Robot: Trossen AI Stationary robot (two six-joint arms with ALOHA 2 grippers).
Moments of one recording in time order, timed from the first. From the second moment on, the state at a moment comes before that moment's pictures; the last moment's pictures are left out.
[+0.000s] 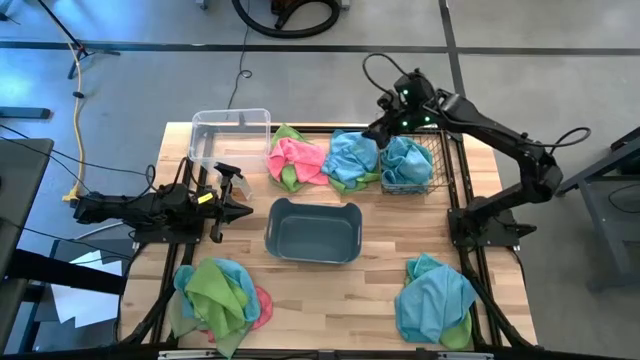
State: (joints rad) left arm -0.03 0.02 0.01 0.01 -0.01 -0.08; right arm -0.67 1.41 1.36 -0.71 -0.37 0.16
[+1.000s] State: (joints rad) left arm -0.03 0.02 0.01 0.01 -0.01 -0.08; right arm 0.56 1.25 1.35 -1.37 0.11 1.39
